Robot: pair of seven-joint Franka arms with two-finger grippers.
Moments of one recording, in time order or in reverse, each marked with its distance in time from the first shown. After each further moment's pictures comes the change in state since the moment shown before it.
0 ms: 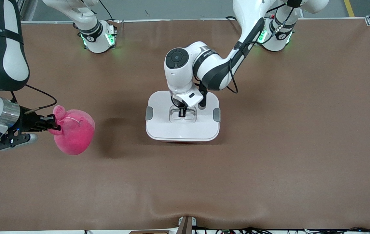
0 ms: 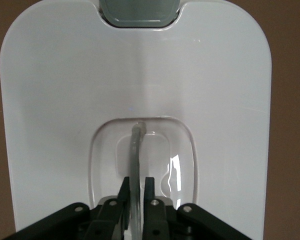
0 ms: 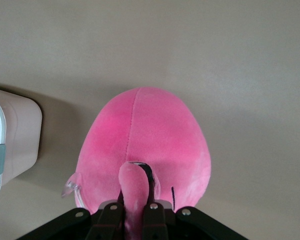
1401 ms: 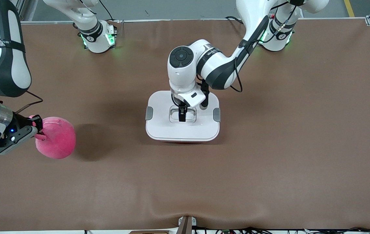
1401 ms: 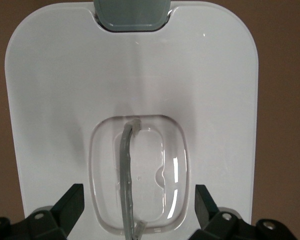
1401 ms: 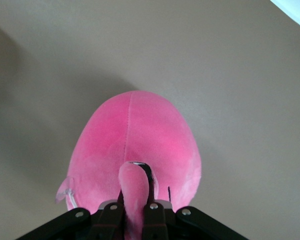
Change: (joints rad) left arm 0.012 -0.022 -0.002 -0.001 -0.029 -0.002 0.045; right arm -0.039 -0.003 -0.003 -0.067 -0.177 0.145 -0.431
